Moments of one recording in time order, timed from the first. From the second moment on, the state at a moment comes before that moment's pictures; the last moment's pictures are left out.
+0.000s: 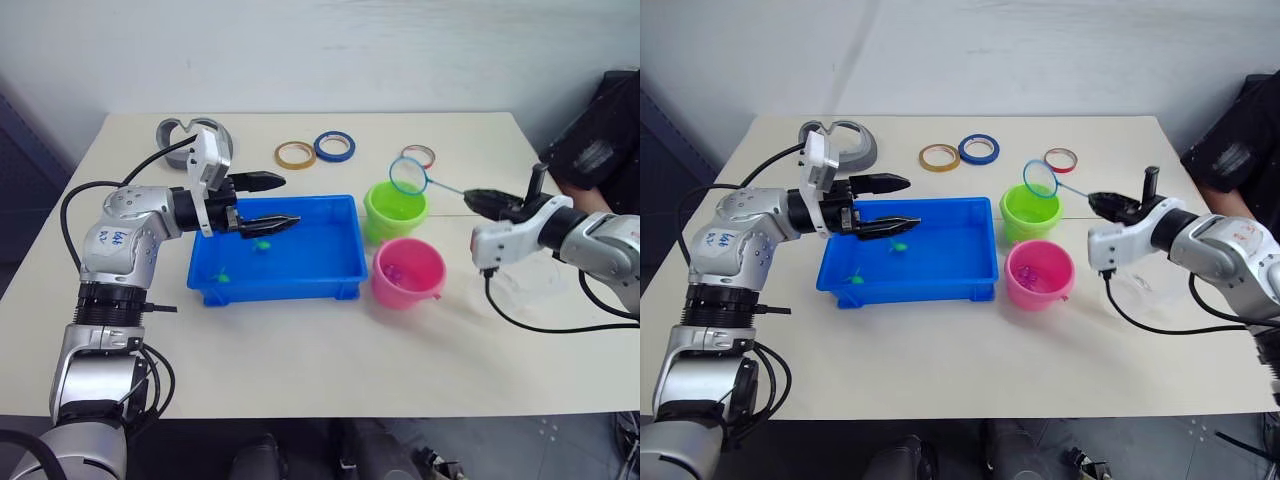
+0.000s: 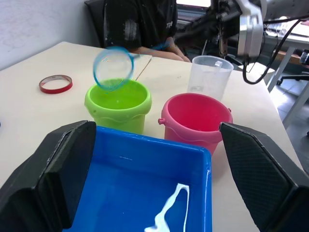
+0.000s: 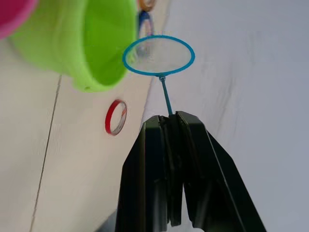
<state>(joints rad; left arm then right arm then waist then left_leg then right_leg) -0.79 0.64 0.03 0.25 -0.42 0.42 -1.12 -0.56 -1.01 0.10 0.13 -0.31 -0.38 0.48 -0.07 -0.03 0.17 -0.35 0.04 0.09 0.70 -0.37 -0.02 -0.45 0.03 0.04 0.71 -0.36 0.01</state>
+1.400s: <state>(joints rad) -0.15 1.00 0.46 -0.18 -0.52 0.62 -1.00 -0.79 -0.32 0.30 0.14 0.24 0.64 0.80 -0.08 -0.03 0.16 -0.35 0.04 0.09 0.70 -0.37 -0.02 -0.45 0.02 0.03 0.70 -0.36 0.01</state>
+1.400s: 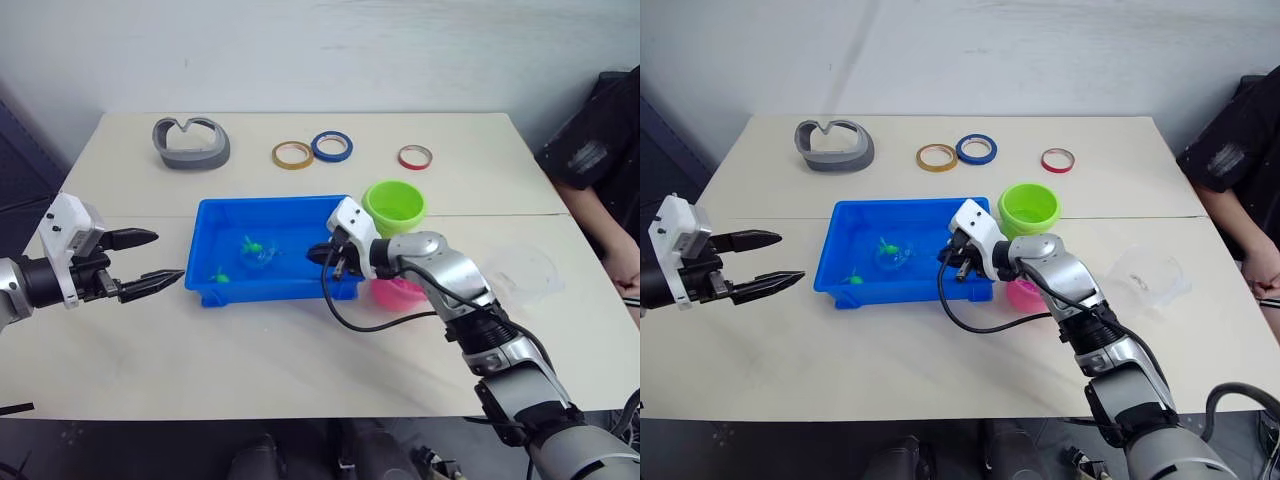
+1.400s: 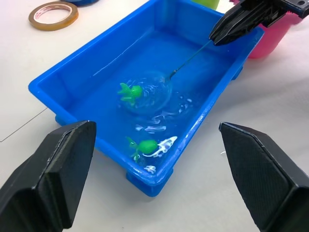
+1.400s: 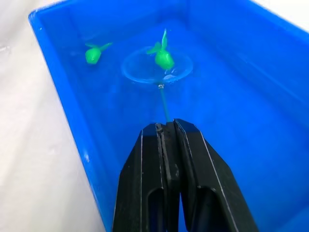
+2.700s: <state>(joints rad) -0.75 0.67 0.04 0.15 -0.50 0.52 -1.11 -0.48 -0.78 -0.13 -0.27 0.27 0.63 0.68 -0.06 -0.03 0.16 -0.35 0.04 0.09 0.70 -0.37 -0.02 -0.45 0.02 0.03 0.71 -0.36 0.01</state>
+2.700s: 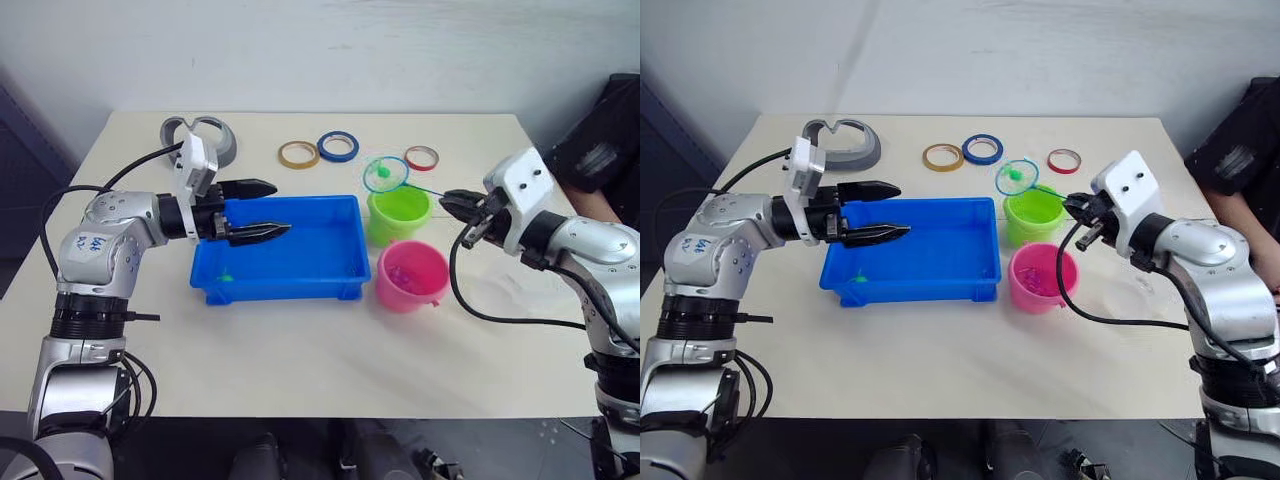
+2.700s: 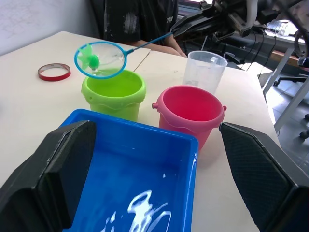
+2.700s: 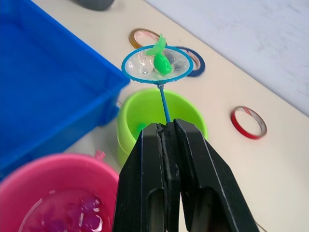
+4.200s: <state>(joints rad) -0.64 0.80 0.06 0.13 -0.48 0.52 -1.14 -0.61 -0.91 0.10 0.11 0.03 -0.12 0.78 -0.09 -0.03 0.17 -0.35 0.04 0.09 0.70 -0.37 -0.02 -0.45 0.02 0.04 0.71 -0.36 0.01</state>
